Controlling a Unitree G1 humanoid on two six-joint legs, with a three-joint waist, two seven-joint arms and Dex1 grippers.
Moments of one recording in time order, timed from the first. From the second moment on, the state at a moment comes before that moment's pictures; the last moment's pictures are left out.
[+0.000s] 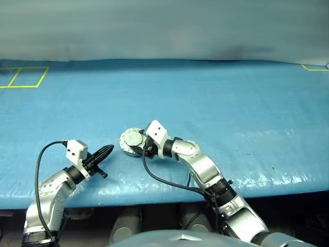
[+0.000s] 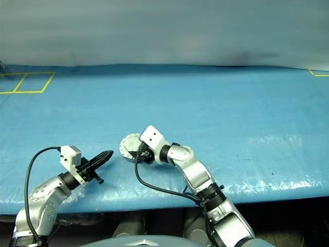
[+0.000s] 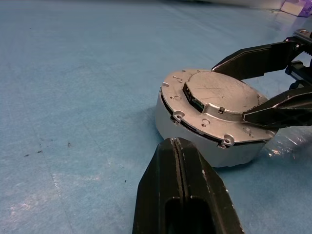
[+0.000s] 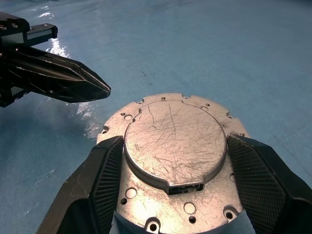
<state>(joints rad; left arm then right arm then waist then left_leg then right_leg) 0.18 0.44 0.21 -0.14 -0.45 0.27 -0.79 -0.39 -0.08 0.45 0.06 0.03 0.40 0.60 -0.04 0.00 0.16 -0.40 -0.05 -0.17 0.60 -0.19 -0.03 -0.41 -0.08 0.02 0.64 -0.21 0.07</state>
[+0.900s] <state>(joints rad) 0.08 0.36 0.16 -0.11 -0.50 0.31 -0.72 -0.41 -0.08 0.47 0.10 -0.01 0.39 0.58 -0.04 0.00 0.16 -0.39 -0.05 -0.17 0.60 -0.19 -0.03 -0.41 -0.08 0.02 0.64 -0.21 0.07</state>
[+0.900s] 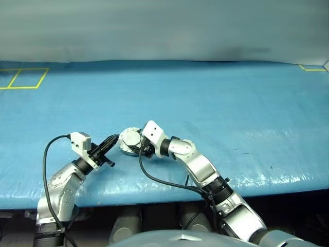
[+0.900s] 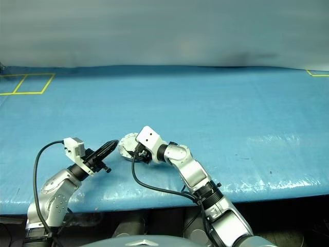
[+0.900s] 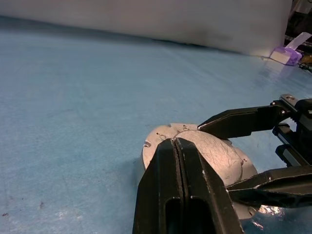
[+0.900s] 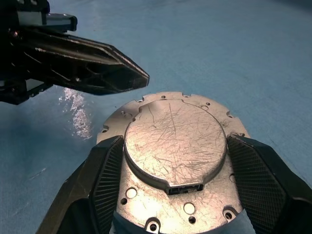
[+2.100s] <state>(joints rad) 0.10 0.40 0.11 -0.09 -0.43 0.29 -0.68 -0.36 -0.01 0.13 -0.10 0.39 0.73 0.54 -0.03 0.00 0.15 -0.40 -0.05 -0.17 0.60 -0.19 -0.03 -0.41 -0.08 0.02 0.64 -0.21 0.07</state>
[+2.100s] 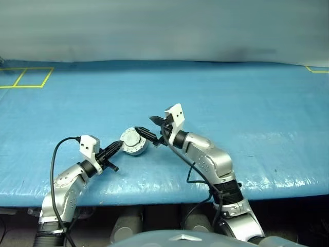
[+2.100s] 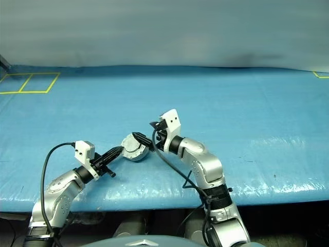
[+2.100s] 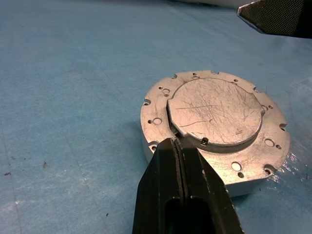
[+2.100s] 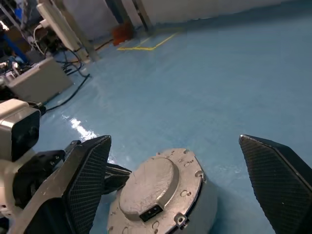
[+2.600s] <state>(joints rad) 0.09 0.40 0.10 -0.09 -0.42 0.28 -0.68 -0.33 0.07 0.00 0.07 0.57 0.99 0.47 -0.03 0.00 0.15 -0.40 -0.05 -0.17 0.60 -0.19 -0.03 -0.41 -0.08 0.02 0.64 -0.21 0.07</state>
